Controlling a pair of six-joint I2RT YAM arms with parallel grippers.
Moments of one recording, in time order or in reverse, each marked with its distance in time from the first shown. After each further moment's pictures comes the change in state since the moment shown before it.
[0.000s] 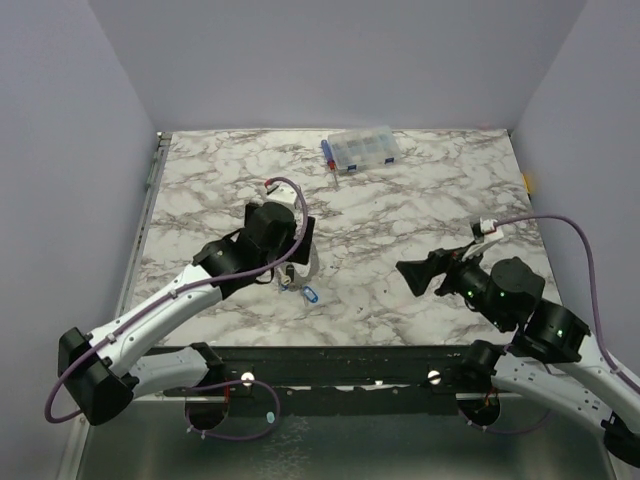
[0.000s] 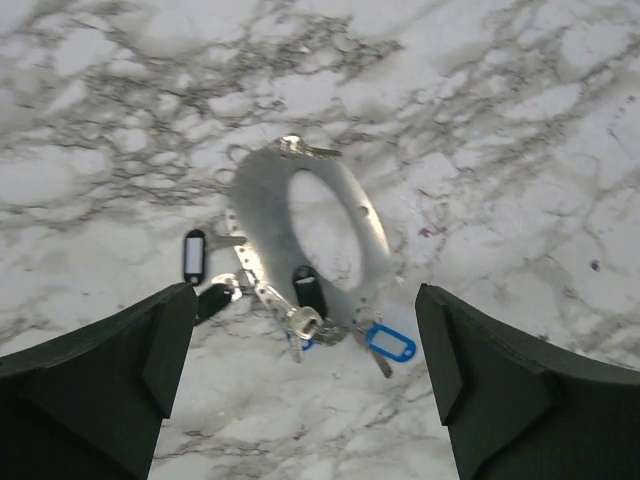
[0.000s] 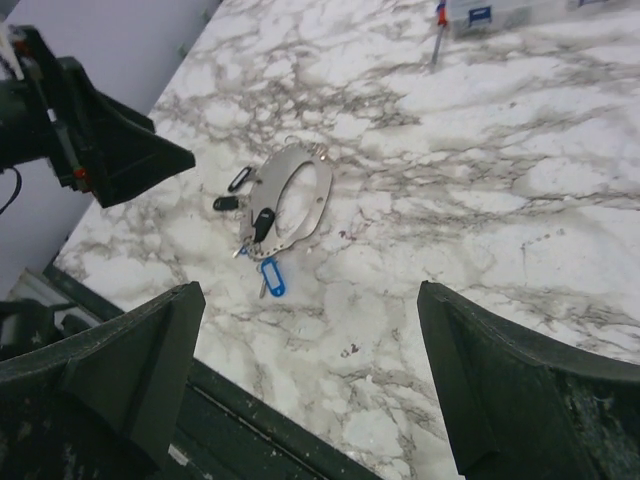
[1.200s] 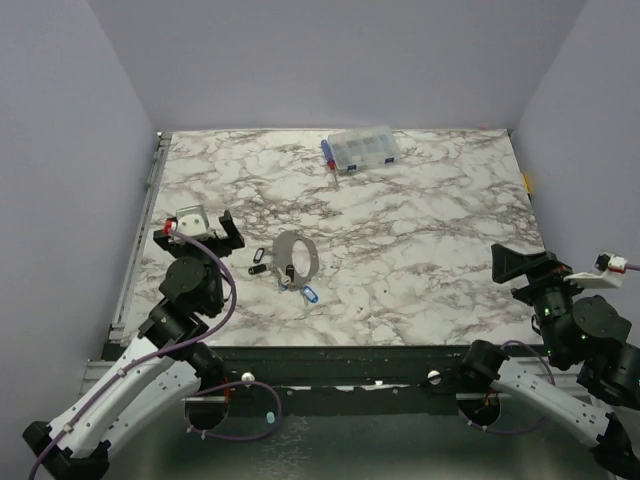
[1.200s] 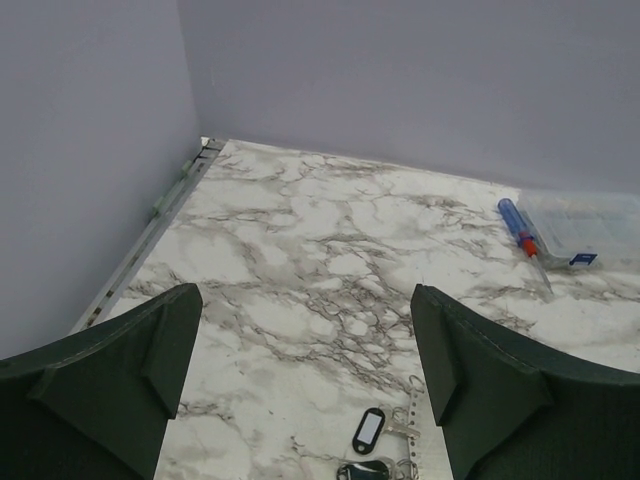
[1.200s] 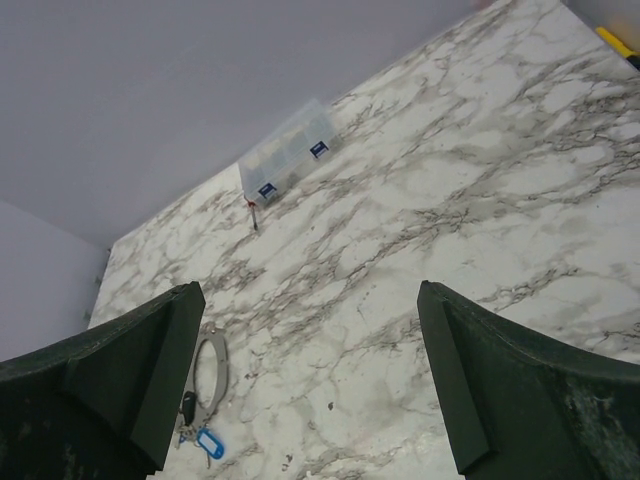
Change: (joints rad) left arm 0.100 -0.590 -0.410 0.594 -0.550 0.344; right arm 0.000 -0.301 0.151 -0.338 0.661 0.219
